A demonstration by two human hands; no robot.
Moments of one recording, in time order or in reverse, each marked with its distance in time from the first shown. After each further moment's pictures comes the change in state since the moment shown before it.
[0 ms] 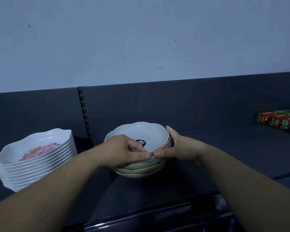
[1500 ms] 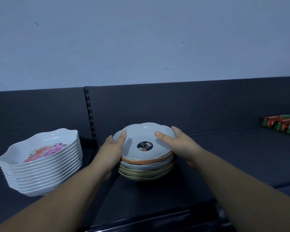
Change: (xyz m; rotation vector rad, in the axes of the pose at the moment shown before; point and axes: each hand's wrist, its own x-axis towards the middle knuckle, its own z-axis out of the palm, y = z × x) left_hand 0.021 -0.049 0.016 -0.702 0.475 -0.337; right_hand 0.034 -0.006 0.024 0.257 0.323 -0.064
